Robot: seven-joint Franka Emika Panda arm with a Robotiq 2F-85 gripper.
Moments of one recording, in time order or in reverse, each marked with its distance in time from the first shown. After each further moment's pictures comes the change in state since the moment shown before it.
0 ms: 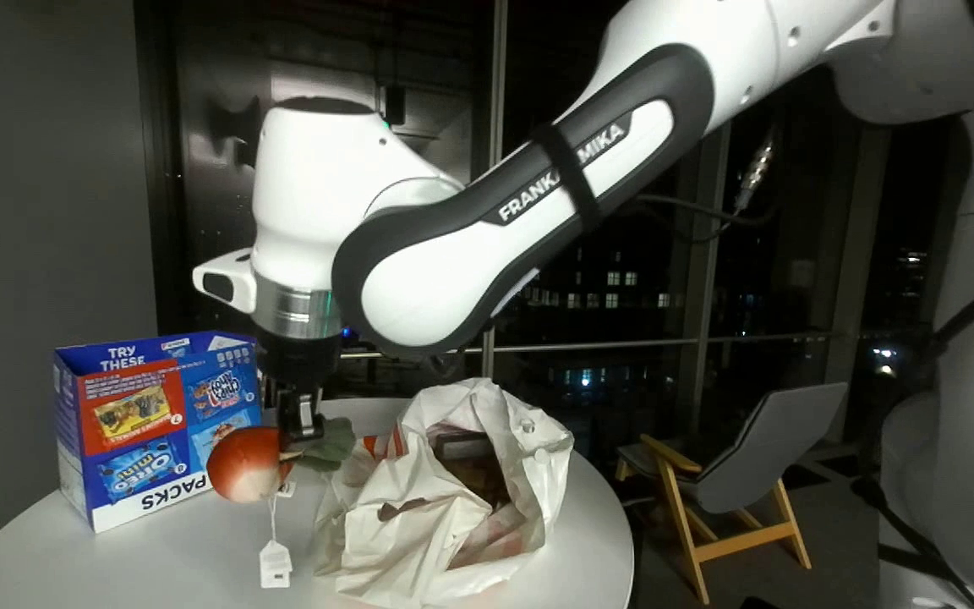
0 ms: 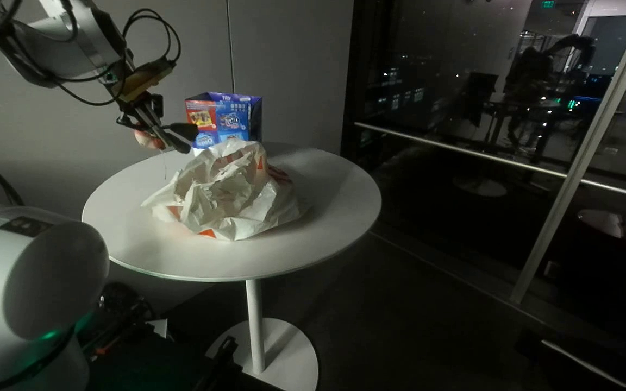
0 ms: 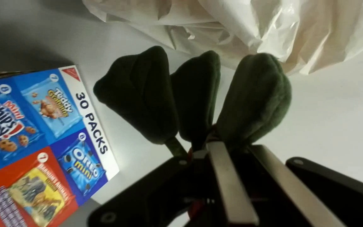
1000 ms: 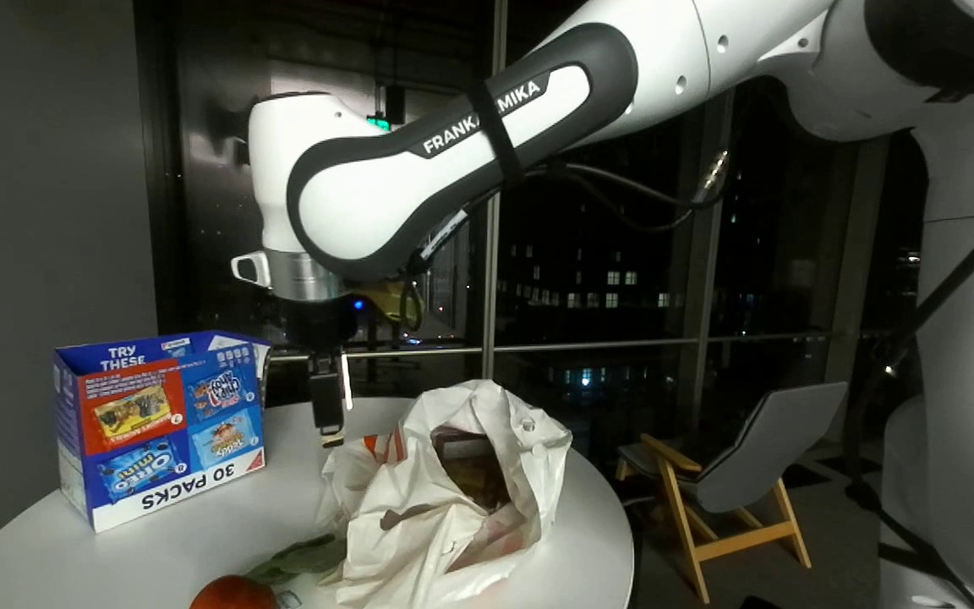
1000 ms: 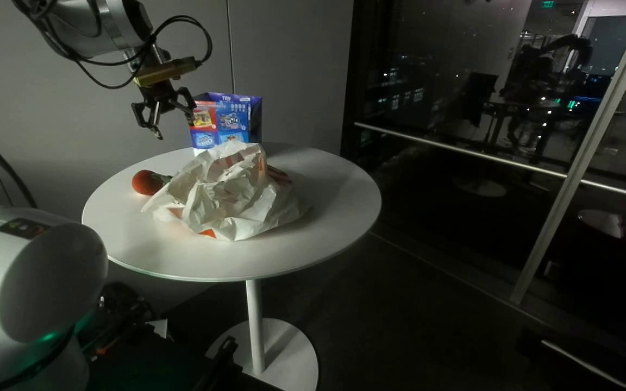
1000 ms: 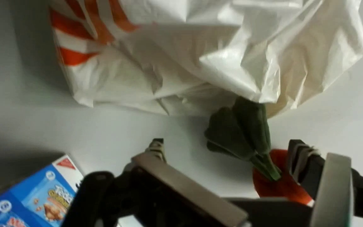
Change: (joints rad) arm -0.025 0.079 -0.054 0.204 0.137 -0.351 0.032
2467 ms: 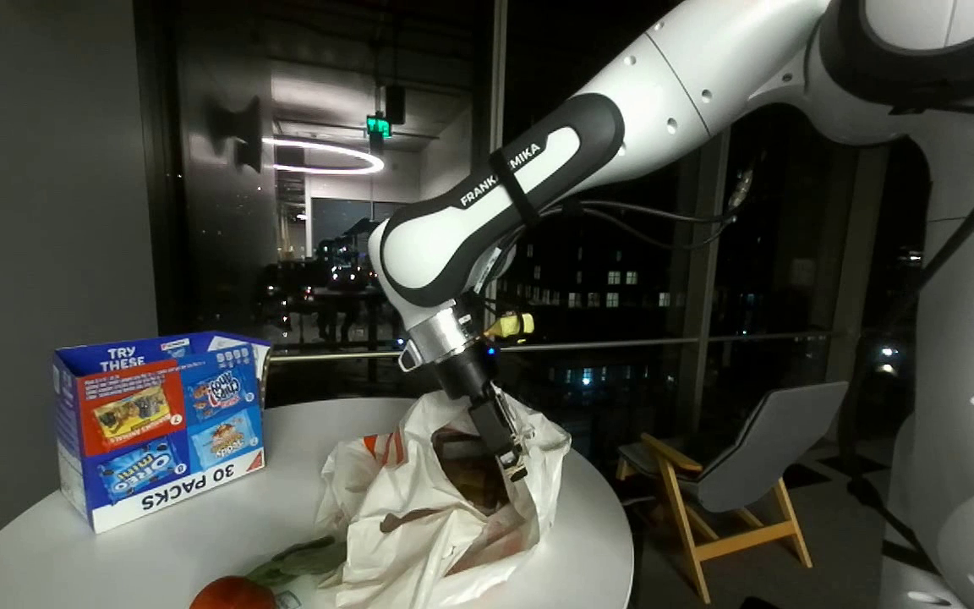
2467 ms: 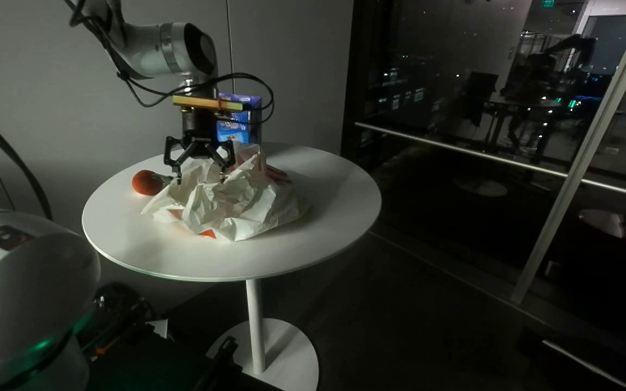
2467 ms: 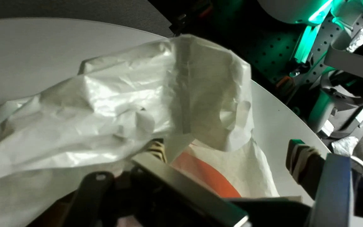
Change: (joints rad) arm -0.126 -0.007 -0.137 -0.135 0.161 -0.459 -0.053
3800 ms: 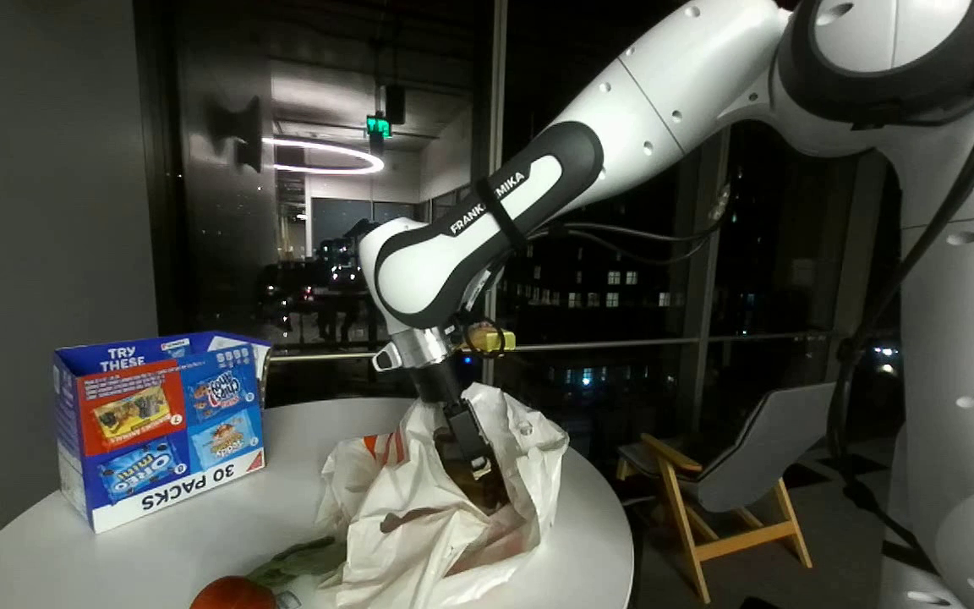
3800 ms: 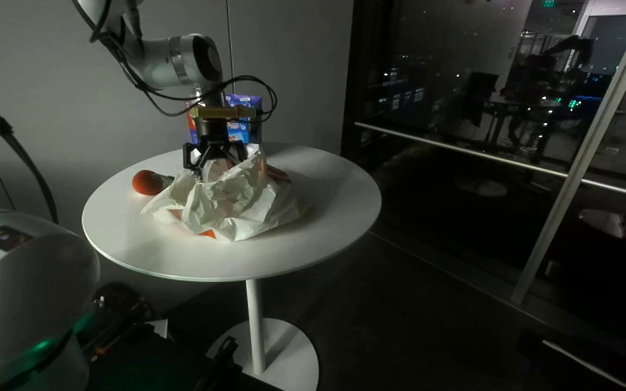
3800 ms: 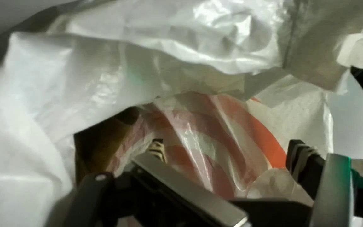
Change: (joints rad) arm -0.008 0.075 0.001 0.035 -0.072 0.209 -0.140
